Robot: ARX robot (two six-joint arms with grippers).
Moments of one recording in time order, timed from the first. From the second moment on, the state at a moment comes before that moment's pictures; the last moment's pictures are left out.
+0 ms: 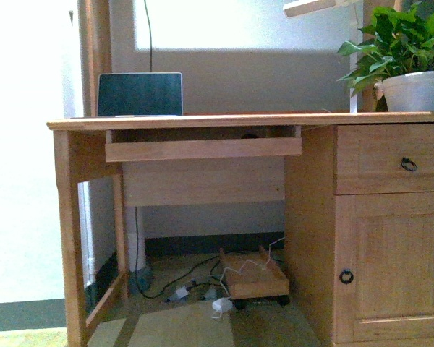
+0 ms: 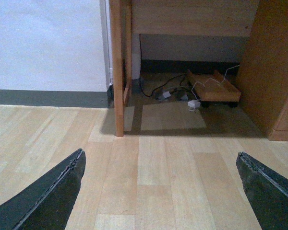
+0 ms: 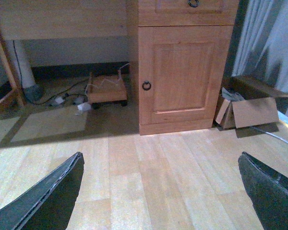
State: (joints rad) left arm 0.00 0.00 0.01 -0.01 0.00 0.00; right arm 0.00 0.00 0.01 0.00 0.00 0.00
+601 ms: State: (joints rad) left arm 0.00 0.00 0.01 -0.01 0.00 0.00; right arm 0.00 0.00 0.01 0.00 0.00 0.00
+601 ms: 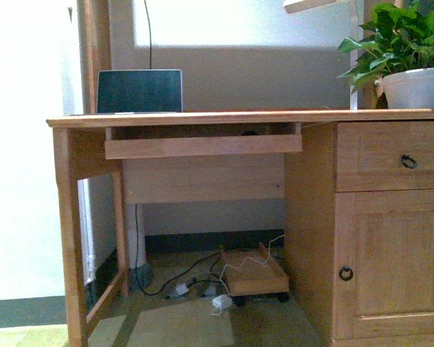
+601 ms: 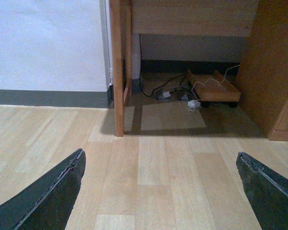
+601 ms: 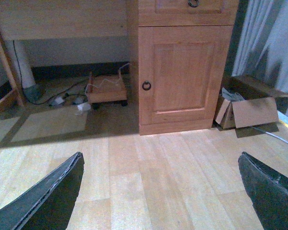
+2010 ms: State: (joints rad) left arm 0.00 0.00 0.01 -0.01 0.00 0.00; right arm 0.00 0.00 0.01 0.00 0.00 0.00
